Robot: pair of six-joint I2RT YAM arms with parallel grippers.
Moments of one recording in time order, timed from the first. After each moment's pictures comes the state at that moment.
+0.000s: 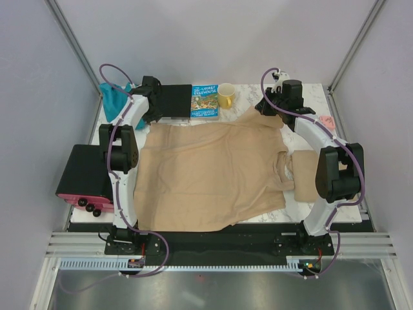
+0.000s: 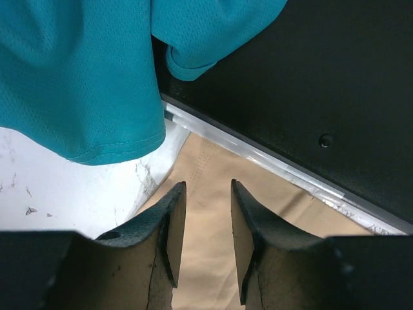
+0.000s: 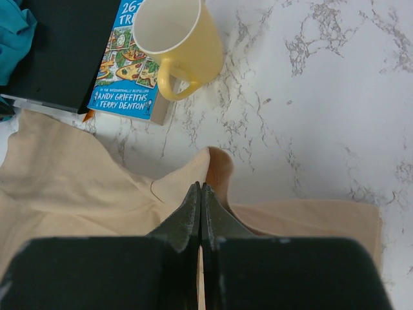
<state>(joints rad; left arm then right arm) -0.10 2.28 1.99 -0.81 -0.29 -0.52 0.14 1.79 1.37 -0.06 -0.30 0.26</state>
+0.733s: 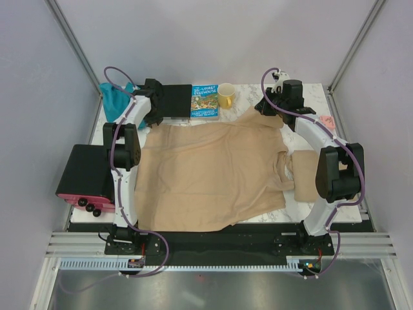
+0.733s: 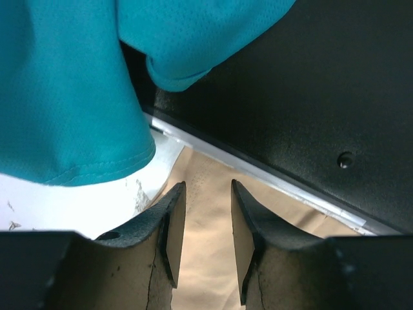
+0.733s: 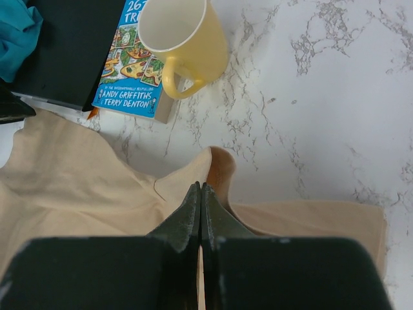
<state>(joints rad) -0.10 2.36 2.03 -0.84 -0.28 -0.51 0.14 1.79 1.37 -0.06 -0.32 0.26</state>
